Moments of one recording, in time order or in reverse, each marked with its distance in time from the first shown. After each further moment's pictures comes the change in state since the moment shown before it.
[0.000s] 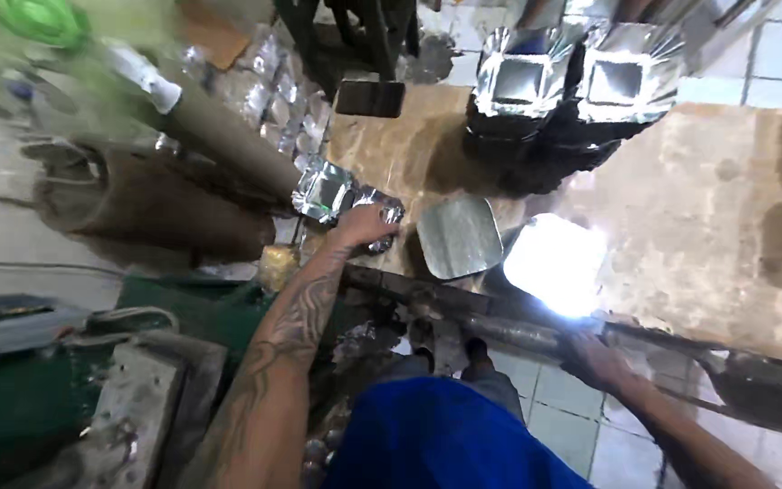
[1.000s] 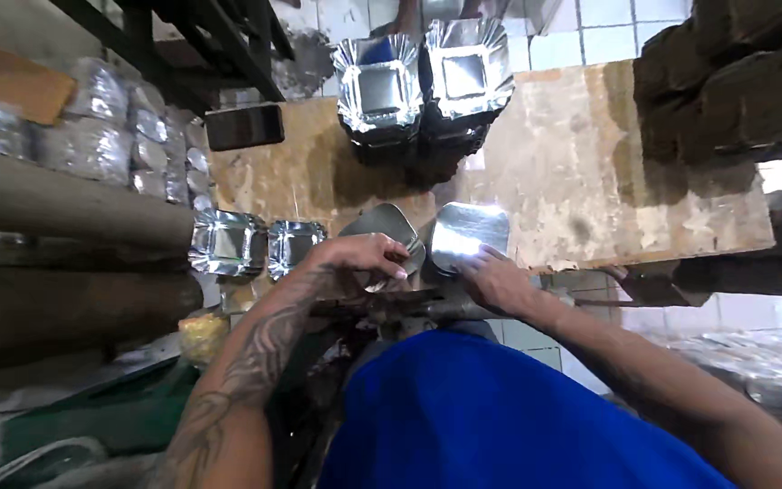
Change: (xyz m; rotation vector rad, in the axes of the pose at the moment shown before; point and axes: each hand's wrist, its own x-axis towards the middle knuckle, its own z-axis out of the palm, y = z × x) left_hand 0.061 0.116 -0.001 -0.406 -0.869 0.527; right_hand -0.022 -0.100 -0.133 -0.056 0.661 -0.415
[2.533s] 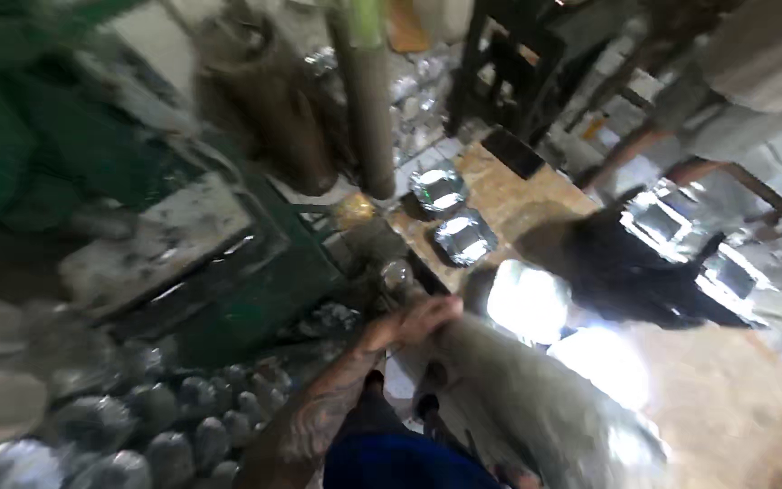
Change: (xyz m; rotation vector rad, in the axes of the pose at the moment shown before) left_hand -0.147 -0.022 0.234 -0.659 1.274 0.095; right_hand -0.125 -0.021 0.082 0.469 -0.634 0.039
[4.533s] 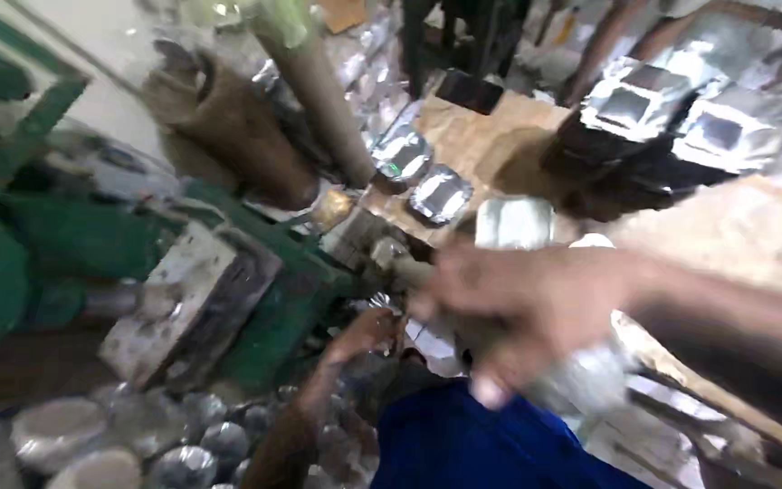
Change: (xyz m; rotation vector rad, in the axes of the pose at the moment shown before) left_hand -0.065 -0.044 -0.025 0.210 -0.086 -0.416; right_hand 0.027 -0.323 -0.210 -0.244 -0.302 -0.884
